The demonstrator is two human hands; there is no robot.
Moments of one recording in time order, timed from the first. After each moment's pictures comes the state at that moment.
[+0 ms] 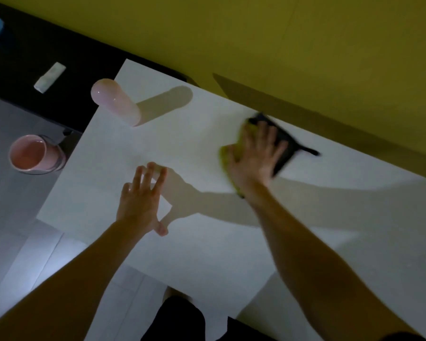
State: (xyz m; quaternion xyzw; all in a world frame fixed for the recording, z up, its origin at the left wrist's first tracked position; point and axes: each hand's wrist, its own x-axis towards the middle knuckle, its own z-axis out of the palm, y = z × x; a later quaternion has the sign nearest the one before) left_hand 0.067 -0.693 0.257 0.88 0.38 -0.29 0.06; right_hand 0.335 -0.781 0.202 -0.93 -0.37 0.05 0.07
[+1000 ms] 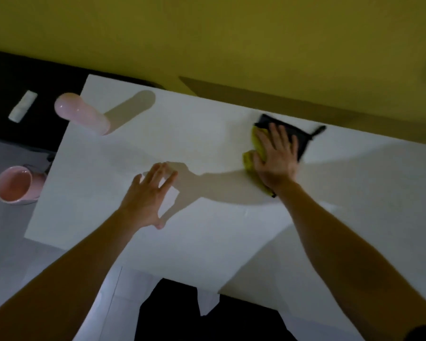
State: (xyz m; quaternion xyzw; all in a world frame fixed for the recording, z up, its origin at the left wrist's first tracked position) left_hand 0.105 -0.717 0.265 0.94 0.18 -0.28 -0.01; right_hand 0.418 -0.919 0.195 -0.92 -0.38 0.07 0.08
